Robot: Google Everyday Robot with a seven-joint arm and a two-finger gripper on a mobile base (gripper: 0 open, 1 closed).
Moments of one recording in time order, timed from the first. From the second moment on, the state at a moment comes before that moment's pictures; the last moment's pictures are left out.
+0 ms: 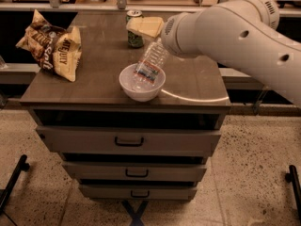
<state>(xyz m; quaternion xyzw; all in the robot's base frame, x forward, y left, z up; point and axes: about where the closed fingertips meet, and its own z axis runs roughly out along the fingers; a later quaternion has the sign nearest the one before) 0.636 -0.033 0.950 -0.86 0.09 -0.42 0.29</state>
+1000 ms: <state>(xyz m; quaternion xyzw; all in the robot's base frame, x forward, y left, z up) 0.651 -0.067 1.004 -0.86 0.16 -0.40 0.26</state>
